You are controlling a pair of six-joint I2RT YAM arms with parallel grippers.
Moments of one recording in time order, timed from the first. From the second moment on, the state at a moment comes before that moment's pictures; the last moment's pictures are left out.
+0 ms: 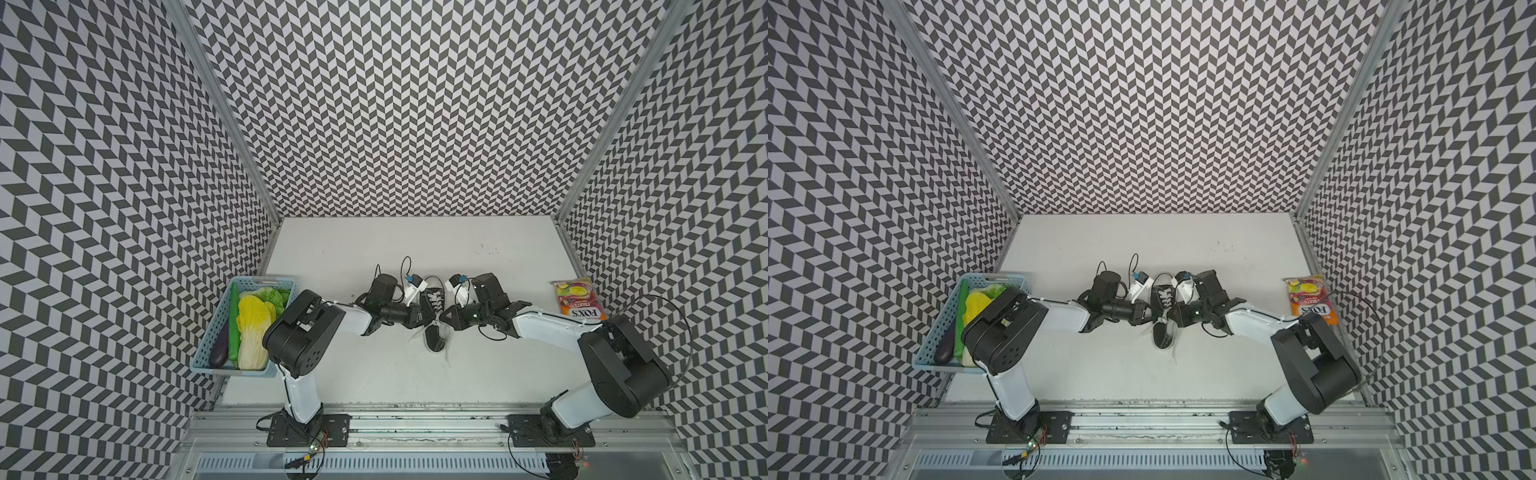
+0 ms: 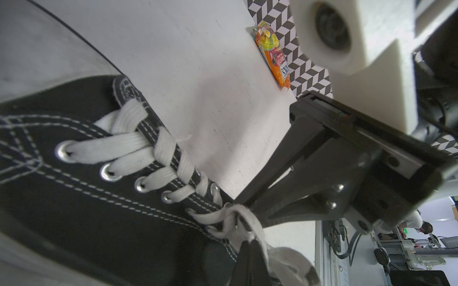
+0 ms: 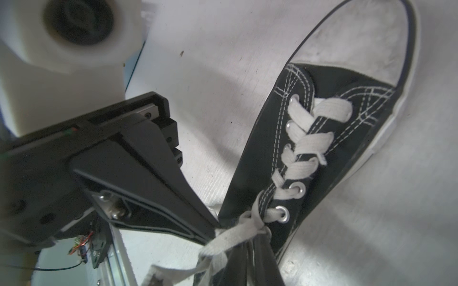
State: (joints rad) left arm -0.58 1.83 0.76 0.48 0.87 -0.41; right arm 0.50 1.54 0.71 -0.02 -0.50 0.28
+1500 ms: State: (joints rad) left arm -0.58 1.83 0.73 0.55 0.85 -0.49; right arm 0.65 1.46 0.75 -0.10 -0.32 0.15
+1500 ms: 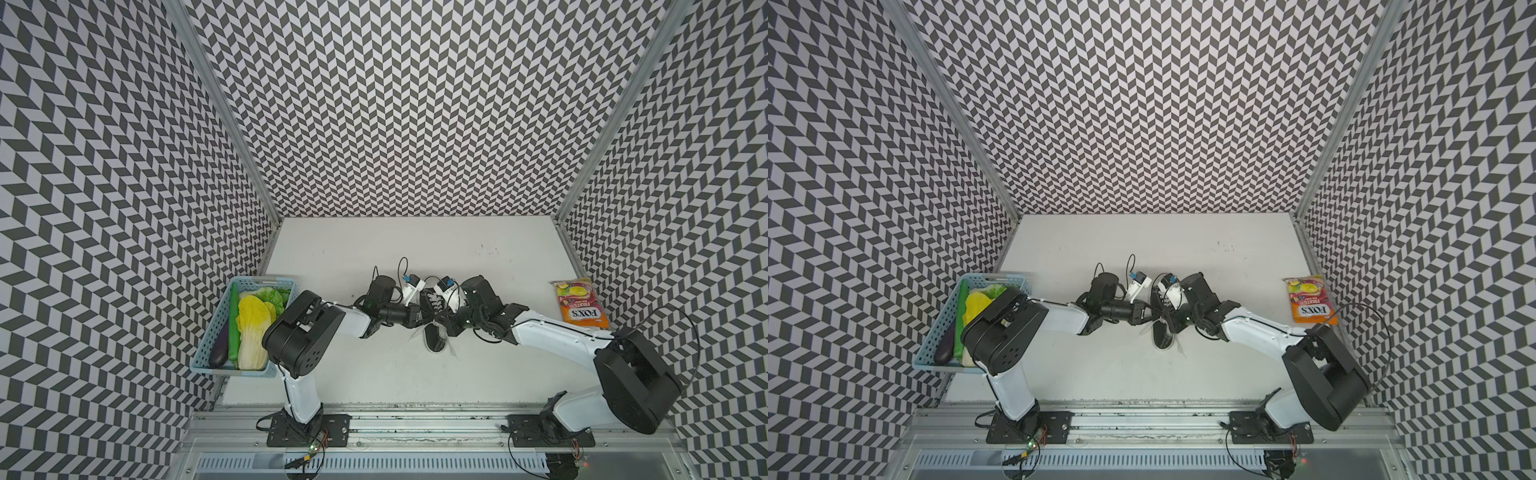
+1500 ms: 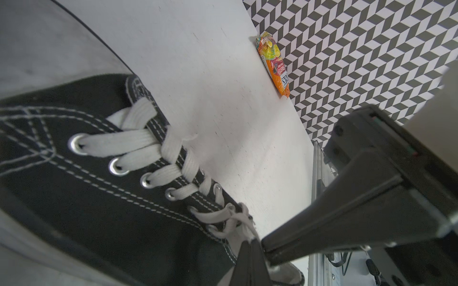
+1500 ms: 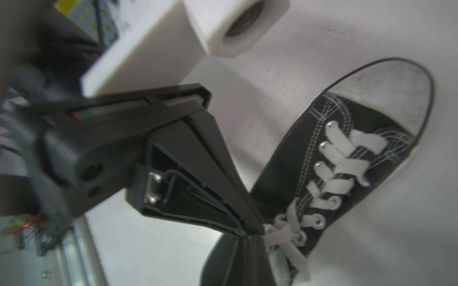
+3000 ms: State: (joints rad) left arm -0.47 1.73 0.57 0.56 0.62 -0.56; right arm 0.56 1.39 0.68 -0.13 -0.16 0.25
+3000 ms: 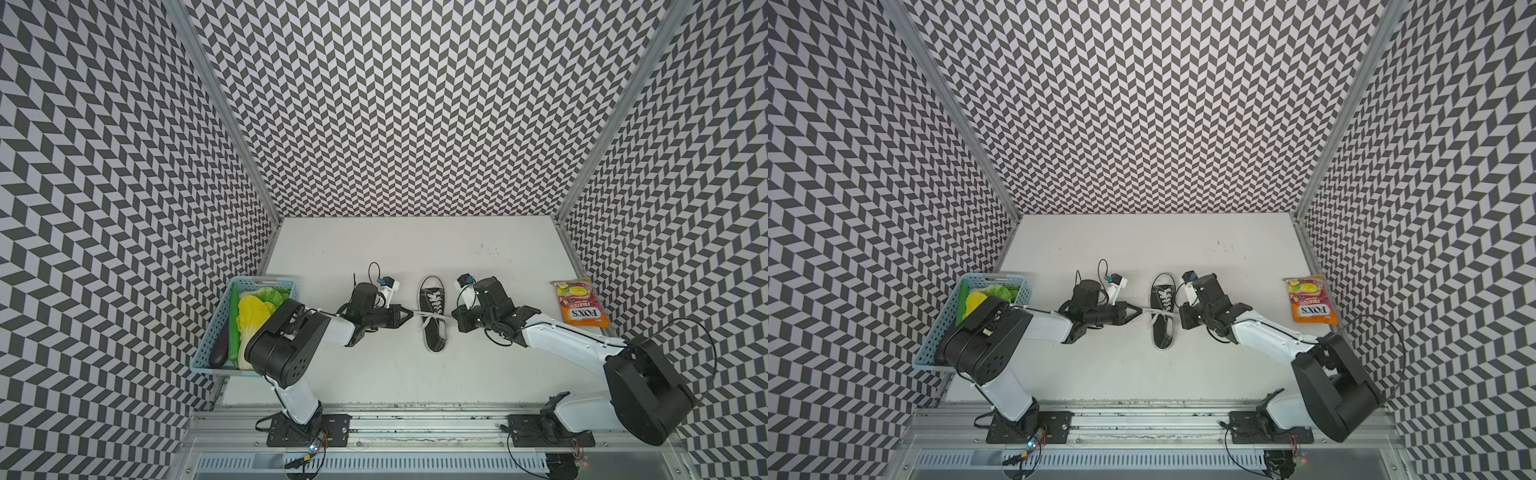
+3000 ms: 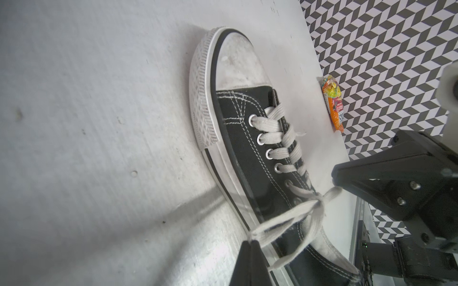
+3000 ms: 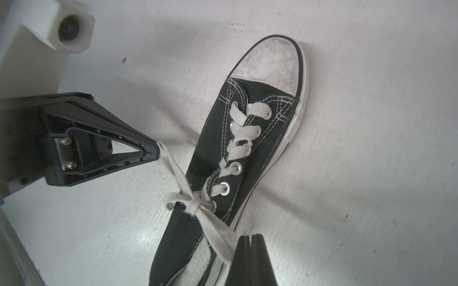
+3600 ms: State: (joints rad) left arm -0.47 1.70 0.57 0.54 0.62 -0.53; right arm 0.53 1.39 0.68 -0.12 -0.24 0.26
